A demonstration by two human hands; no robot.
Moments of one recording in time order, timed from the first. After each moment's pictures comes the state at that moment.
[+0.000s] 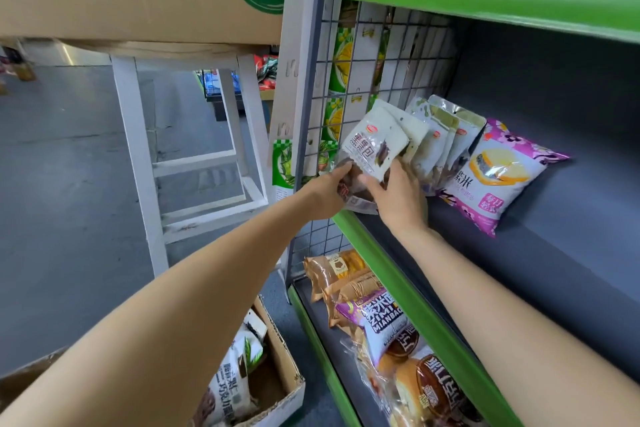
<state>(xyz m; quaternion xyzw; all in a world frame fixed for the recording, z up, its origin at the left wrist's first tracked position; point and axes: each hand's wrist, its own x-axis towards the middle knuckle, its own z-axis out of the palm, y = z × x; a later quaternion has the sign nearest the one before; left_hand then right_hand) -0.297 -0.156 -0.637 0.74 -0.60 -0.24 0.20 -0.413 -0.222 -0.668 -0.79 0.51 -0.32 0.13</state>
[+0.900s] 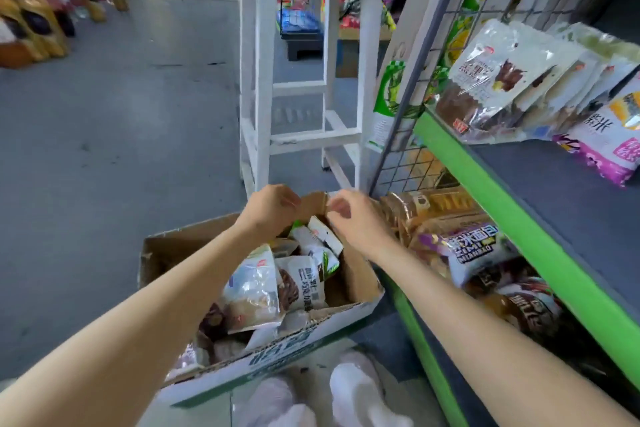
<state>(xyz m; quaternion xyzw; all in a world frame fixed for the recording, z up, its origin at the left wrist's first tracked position) -0.190 0.044 -0.748 0.84 -0.38 -0.24 0.30 -0.319 -0.053 -0.768 -0.86 0.36 -0.14 0.33</state>
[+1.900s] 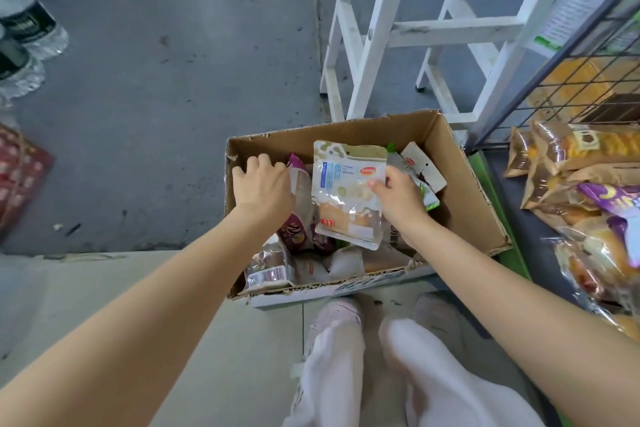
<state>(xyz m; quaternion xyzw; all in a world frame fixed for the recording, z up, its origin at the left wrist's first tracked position) -0.118 0.150 -0.877 0.95 -0.31 -0.08 -0.09 -0.241 0.013 -0.898 -0.76 0.39 -0.09 0.51</state>
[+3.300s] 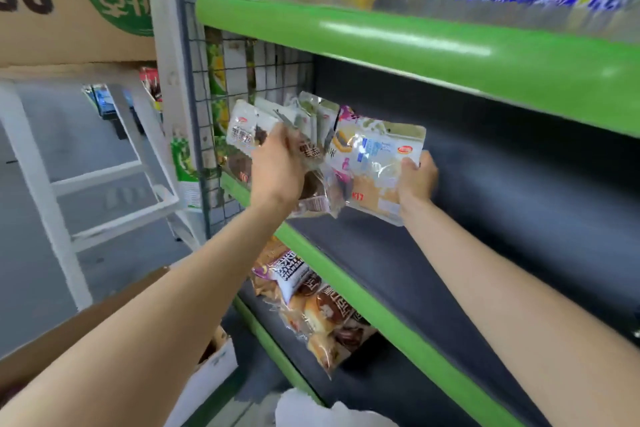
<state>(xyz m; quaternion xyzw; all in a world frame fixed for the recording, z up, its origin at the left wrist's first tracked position) -0.439 -0.071 -0.581 0.65 -0.52 -0.11 0.54 -0.605 -0.151 -0.612 -0.45 0.64 -0.57 0.26</state>
